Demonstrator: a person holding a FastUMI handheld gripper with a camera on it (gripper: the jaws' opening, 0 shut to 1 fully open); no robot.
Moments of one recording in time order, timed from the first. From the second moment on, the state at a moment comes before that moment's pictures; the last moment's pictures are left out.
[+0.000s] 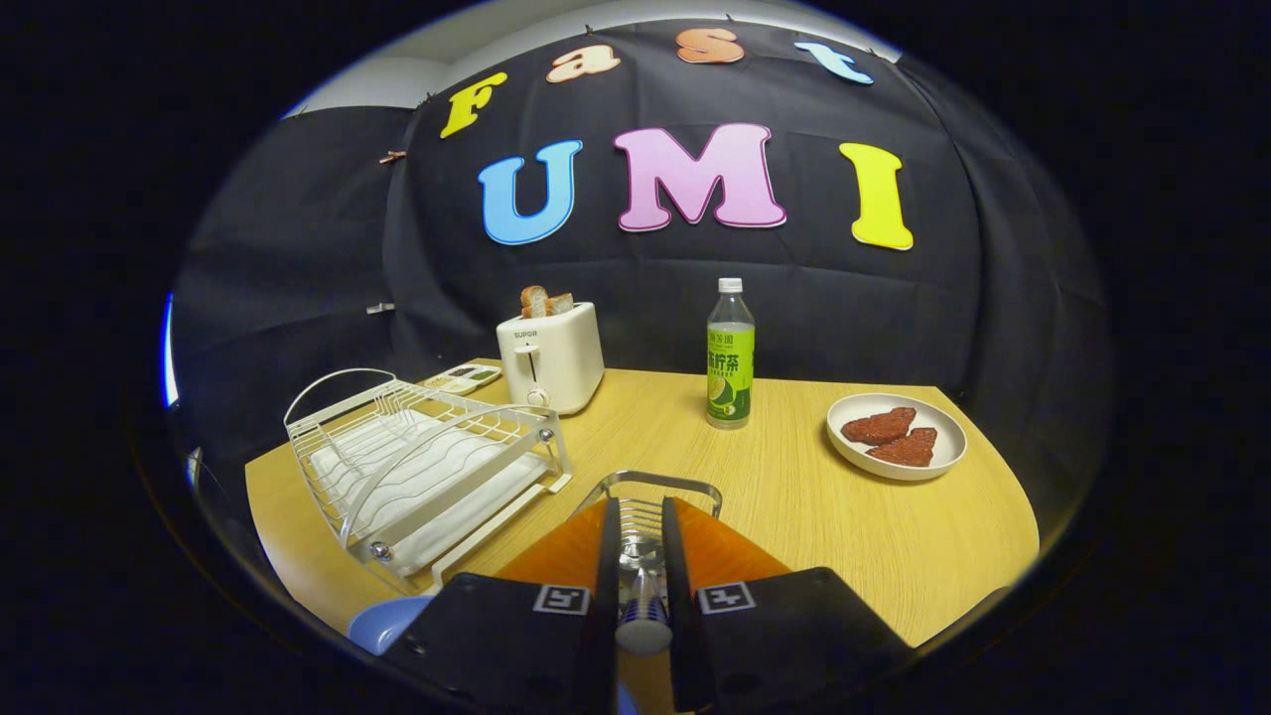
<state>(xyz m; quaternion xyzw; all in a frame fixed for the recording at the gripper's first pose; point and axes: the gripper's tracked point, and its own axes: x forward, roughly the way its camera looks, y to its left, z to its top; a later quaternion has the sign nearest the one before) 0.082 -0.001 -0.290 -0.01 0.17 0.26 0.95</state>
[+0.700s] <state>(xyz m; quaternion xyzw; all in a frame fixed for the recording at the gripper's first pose) 0.065 0.001 -0.195 -0.04 0.14 0.30 0.94</state>
